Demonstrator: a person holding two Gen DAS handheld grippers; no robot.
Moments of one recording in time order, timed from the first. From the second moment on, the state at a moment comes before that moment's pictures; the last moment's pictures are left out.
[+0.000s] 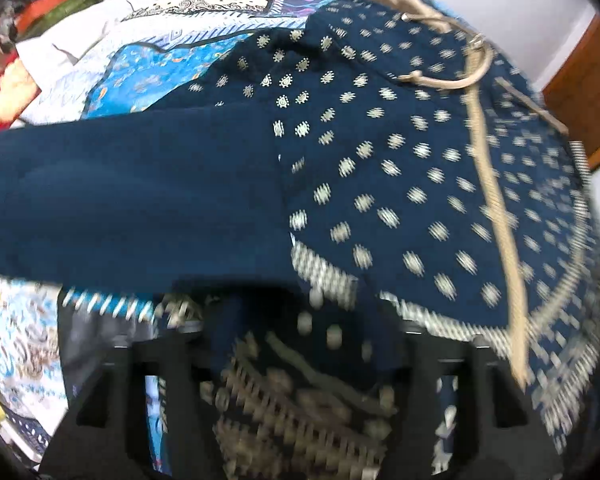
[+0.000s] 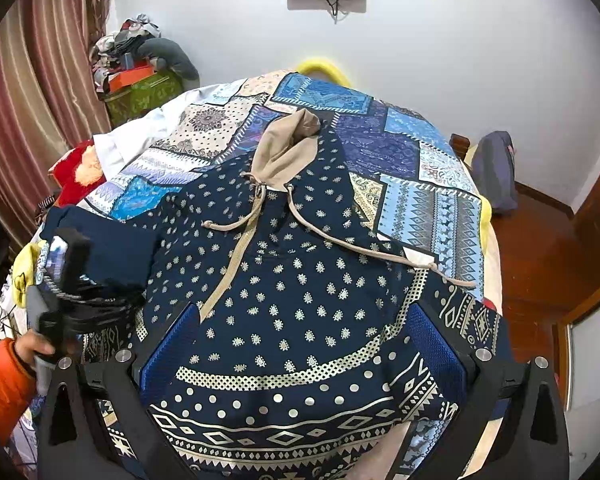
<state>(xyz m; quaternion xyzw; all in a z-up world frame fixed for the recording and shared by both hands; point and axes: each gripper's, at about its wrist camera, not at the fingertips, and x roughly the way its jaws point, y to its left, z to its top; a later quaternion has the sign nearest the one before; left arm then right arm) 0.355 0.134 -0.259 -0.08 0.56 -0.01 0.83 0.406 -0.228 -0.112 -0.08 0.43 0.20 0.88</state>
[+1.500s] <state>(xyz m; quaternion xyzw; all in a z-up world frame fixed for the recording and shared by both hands) 0.393 0.062 -0.066 0.05 0.32 0.03 0.95 0.400 -0.242 -0.107 0.00 0.42 0.22 0.88</state>
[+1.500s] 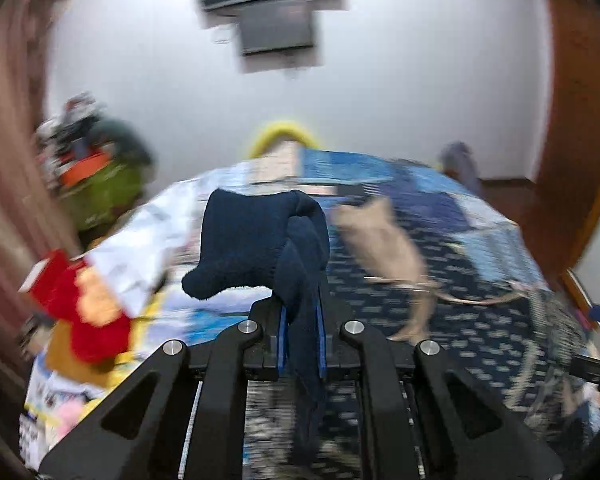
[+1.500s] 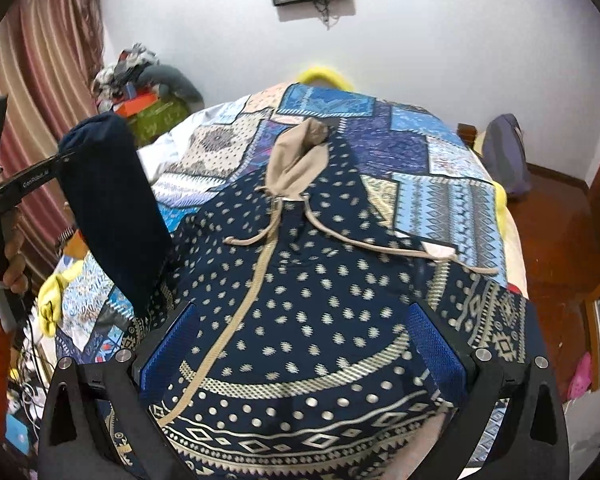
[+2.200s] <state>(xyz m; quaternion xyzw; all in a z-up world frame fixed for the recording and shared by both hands) 0.369 -0.105 -0.204 0.17 0.48 -0.20 0.84 0.408 -0.323 -0.142 0.04 0.48 0.18 0.86</state>
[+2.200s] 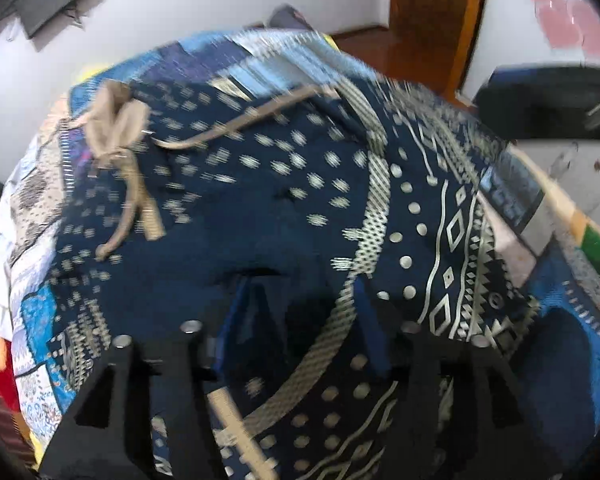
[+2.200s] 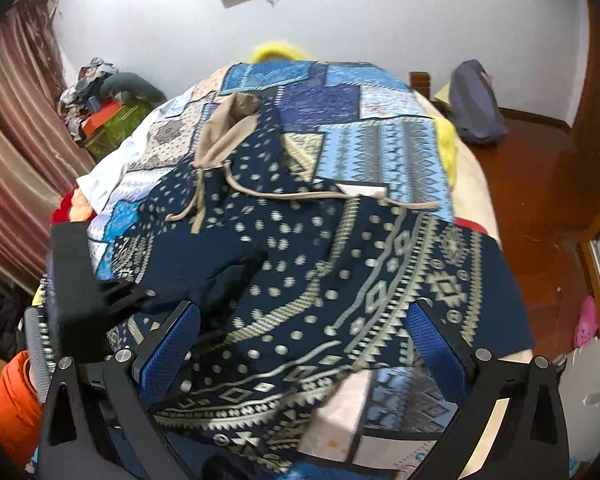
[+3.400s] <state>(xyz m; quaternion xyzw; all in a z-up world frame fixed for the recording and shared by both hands) 0.359 0.201 -0.282 0.03 0.49 0.18 0.85 0.446 -0.173 -0.162 -0.17 0.43 0.15 0.87</state>
